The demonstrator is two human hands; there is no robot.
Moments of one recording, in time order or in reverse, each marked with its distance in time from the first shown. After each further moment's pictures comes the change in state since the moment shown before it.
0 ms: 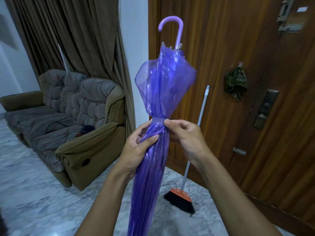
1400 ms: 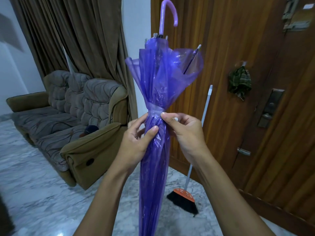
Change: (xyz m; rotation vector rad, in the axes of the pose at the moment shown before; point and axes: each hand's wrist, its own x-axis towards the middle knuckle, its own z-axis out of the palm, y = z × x) left_hand -0.002 0.022 0.001 0.279 0.085 0.177; right_hand -0.002 -0.010 0.023 0.084 0.074 -0.056
